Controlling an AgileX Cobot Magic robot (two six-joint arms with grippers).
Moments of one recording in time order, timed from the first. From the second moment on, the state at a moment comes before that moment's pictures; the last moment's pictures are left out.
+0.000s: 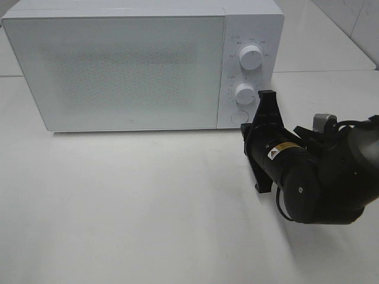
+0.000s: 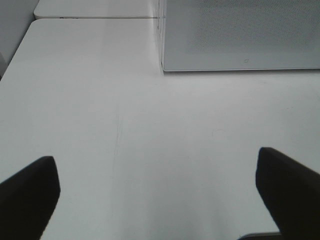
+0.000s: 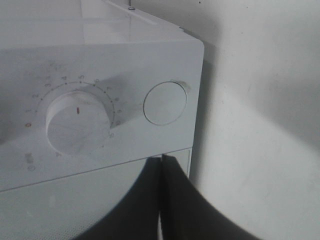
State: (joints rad) left arm 0.02 0.00 -0.52 -0.08 1.09 0.05; right arm 0.67 1.98 -0.58 0.62 -1.08 1.39
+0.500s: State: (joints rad) left arm 0.02 0.00 -0.52 -0.08 1.09 0.05; right arm 0.59 2.09 -0.74 0.60 -1.02 1.40
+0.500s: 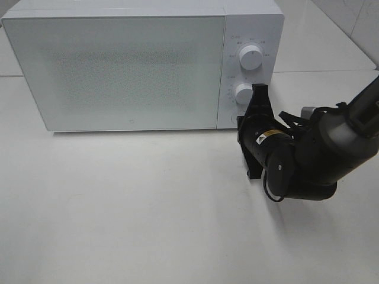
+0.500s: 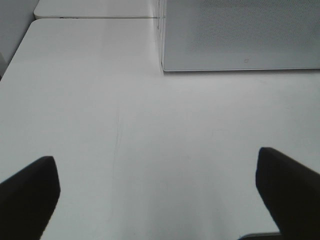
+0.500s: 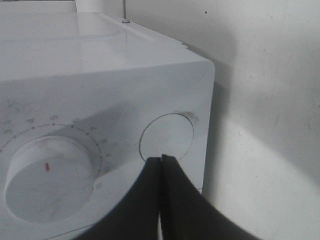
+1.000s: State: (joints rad) left arm 0.02 0.00 -0.52 -0.08 1.09 0.05; right arm 0.56 2.15 -0.82 0.61 -0.99 1.40
